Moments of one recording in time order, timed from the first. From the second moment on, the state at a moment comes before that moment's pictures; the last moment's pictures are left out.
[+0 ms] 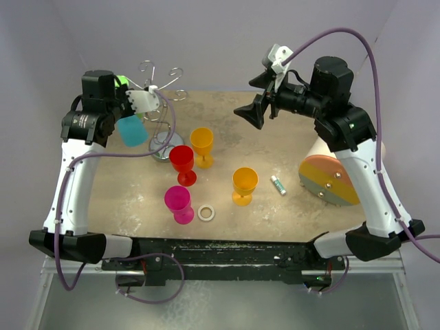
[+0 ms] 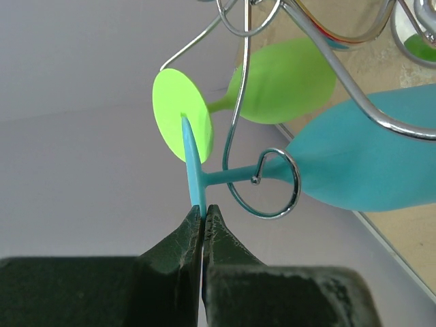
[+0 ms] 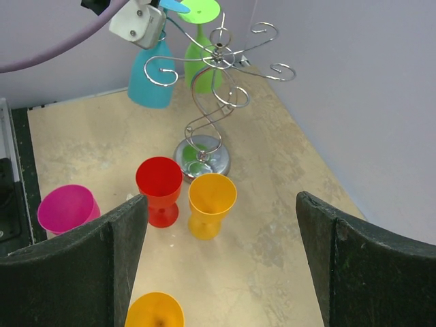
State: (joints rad) left arm -0.13 1.34 1.70 -0.88 -0.15 1.24; right arm 0.48 1.39 1.90 -0.65 -0.56 -0.25
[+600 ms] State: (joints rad) left arm -0.13 1.31 1.69 -0.97 -0.13 1.21; right arm 0.44 1.35 1.85 -0.63 -0.57 -0.25
